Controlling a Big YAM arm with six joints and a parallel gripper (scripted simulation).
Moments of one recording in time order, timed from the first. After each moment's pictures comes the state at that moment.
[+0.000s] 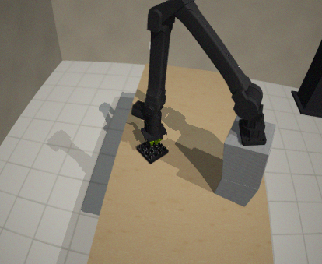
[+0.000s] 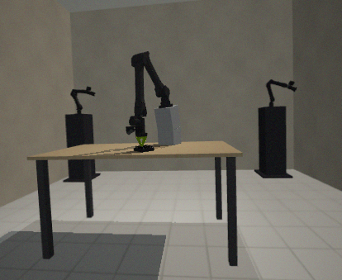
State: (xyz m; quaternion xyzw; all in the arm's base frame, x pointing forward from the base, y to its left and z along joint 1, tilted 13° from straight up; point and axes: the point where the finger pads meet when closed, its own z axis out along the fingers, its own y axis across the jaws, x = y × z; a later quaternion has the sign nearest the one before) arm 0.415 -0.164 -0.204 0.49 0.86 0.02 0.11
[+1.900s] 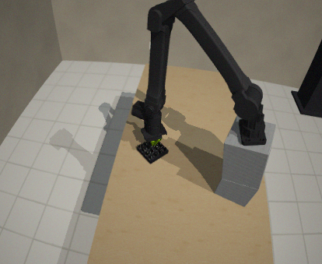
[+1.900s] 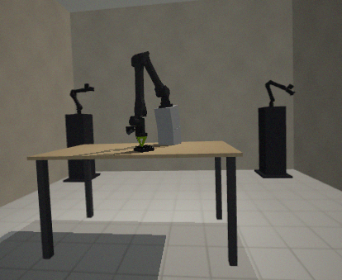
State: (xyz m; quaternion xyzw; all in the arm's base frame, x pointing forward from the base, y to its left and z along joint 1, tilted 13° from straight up) arm 0.415 -0.164 -0.204 0.49 0.86 0.02 0.11
